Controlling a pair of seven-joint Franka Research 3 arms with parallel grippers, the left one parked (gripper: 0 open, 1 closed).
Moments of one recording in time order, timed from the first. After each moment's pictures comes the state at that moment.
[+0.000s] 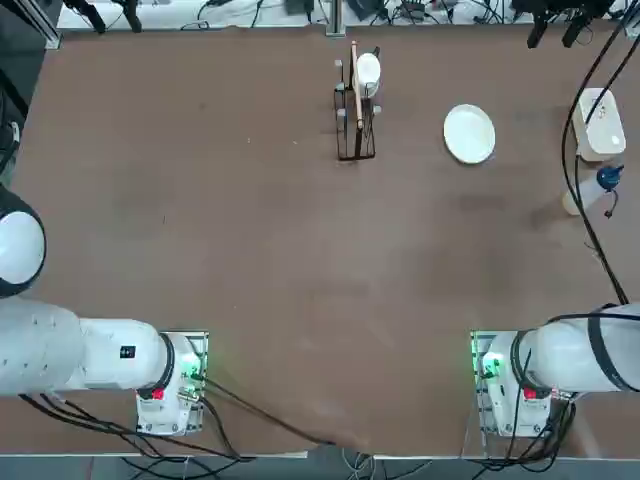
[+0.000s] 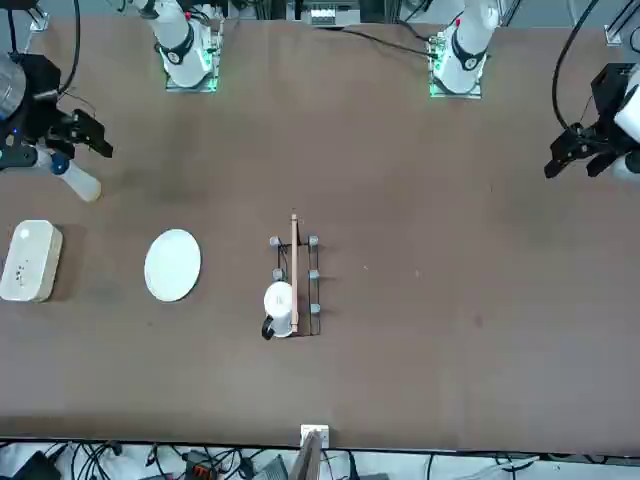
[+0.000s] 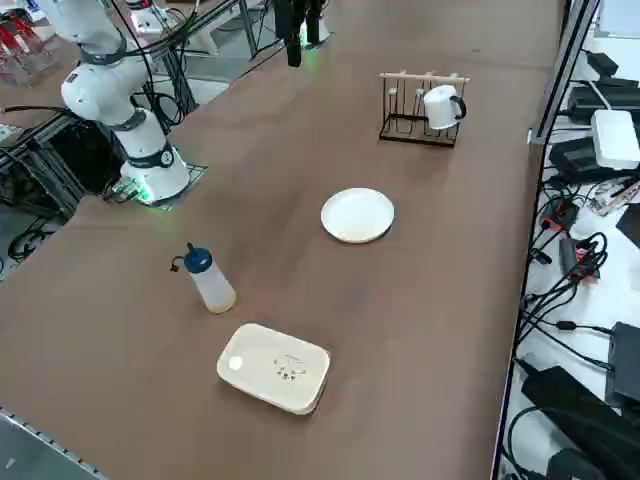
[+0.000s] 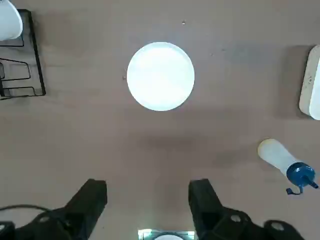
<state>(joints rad) 0.11 -0.01 -0.07 -1.63 0.03 1.51 0.03</state>
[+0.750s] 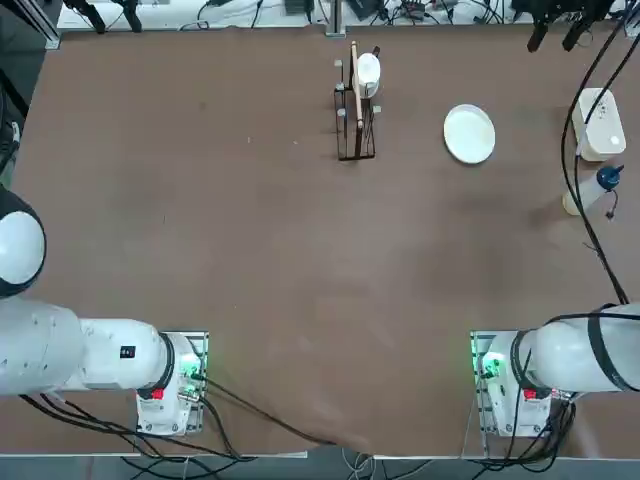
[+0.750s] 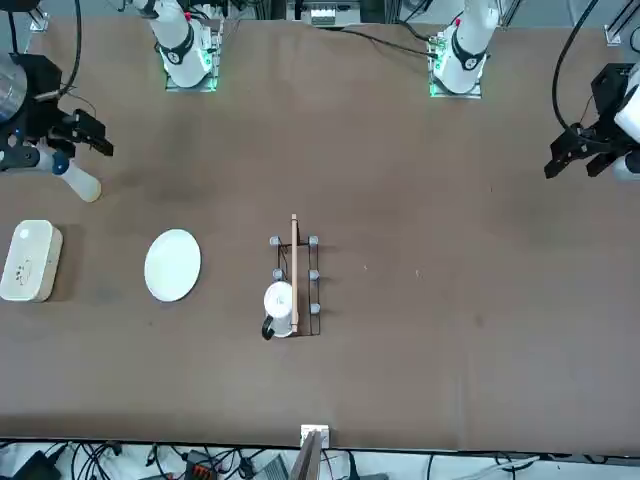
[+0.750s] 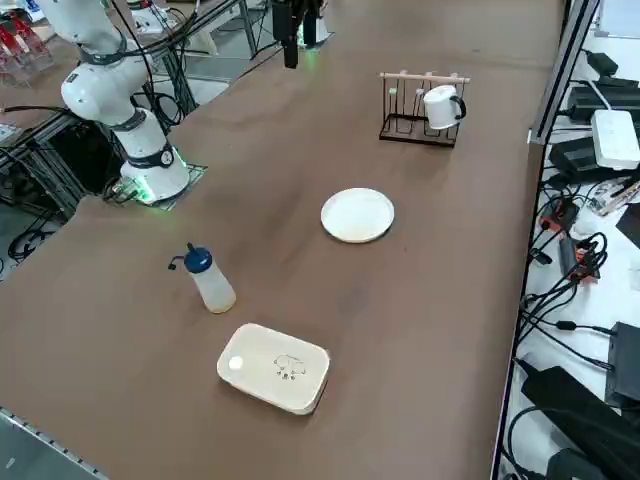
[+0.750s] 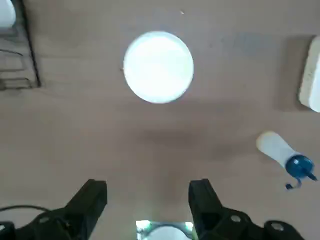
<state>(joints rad) 0.11 -0.01 -0.07 -1.63 0.01 1.47 0.03</state>
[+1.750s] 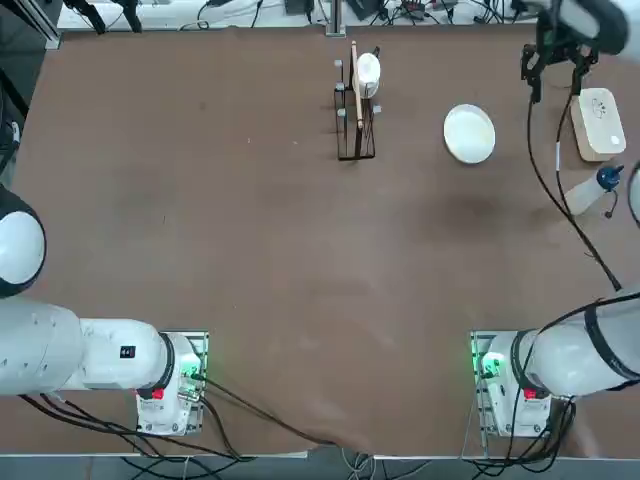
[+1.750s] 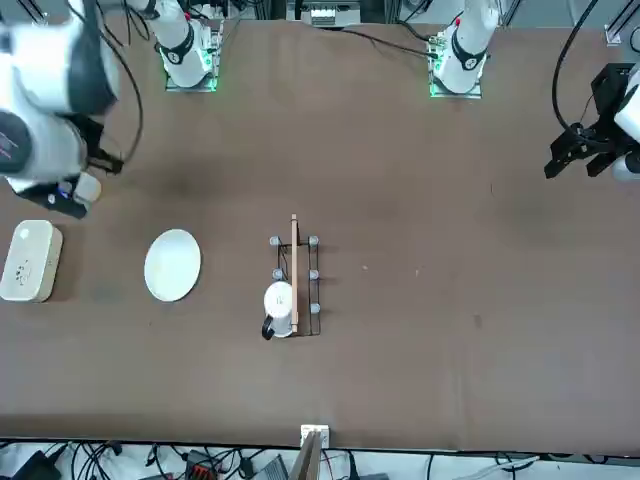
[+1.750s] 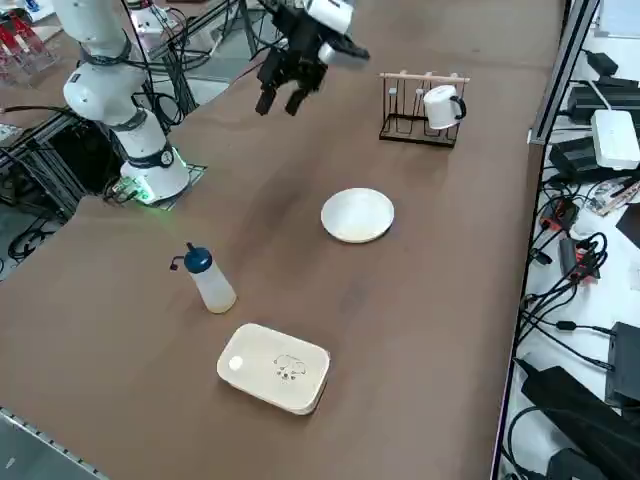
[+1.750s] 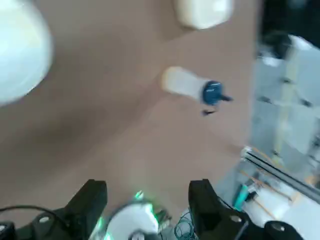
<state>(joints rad) 0.21 0.24 -0.06 -1.65 -0.41 1.31 0.59</state>
